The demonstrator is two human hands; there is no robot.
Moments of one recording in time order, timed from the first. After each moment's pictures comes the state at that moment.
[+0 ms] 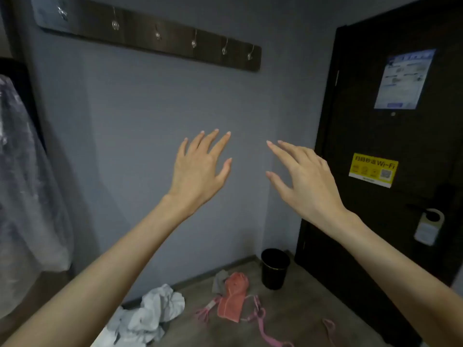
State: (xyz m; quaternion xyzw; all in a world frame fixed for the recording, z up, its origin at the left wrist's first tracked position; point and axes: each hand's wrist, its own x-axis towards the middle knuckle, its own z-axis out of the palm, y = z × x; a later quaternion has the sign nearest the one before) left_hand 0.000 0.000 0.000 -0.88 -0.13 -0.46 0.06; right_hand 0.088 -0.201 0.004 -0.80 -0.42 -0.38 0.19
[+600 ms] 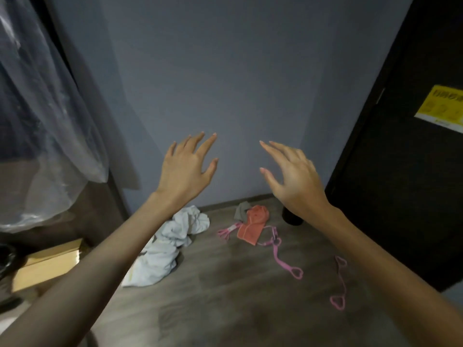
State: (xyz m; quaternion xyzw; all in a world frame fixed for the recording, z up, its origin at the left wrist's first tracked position) left_hand -0.016 0.035 -0.153 -0.92 -0.25 -0.31 0.03; right_hand 0.125 -0.151 -0.141 -0.81 -0.51 -0.17 0.24
